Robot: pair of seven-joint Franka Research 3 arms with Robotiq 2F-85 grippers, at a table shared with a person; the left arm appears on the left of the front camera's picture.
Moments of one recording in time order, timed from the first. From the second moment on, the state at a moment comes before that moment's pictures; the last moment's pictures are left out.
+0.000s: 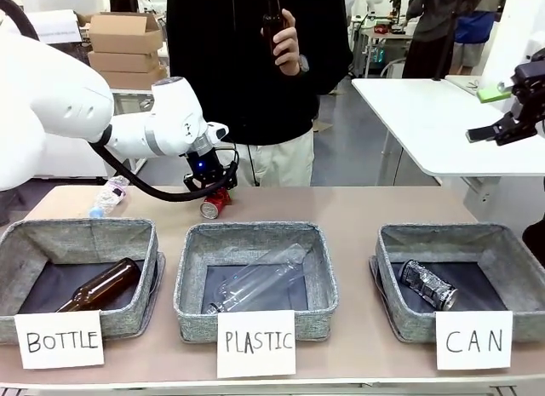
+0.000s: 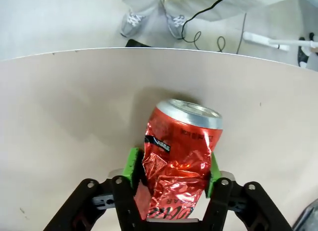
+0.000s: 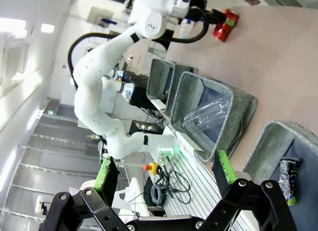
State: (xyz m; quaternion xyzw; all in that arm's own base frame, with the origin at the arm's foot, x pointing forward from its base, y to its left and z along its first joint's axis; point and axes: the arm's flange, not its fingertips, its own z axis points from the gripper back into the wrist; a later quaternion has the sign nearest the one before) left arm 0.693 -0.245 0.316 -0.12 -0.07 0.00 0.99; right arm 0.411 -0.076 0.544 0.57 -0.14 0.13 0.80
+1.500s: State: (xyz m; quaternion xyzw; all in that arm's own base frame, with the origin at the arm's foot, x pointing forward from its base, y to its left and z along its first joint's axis) left arm 0.344 -0.125 0.553 -0.32 -0.13 -0.10 0.93; right arm 0.411 -0.077 0.544 0.56 -0.14 0.13 0.80
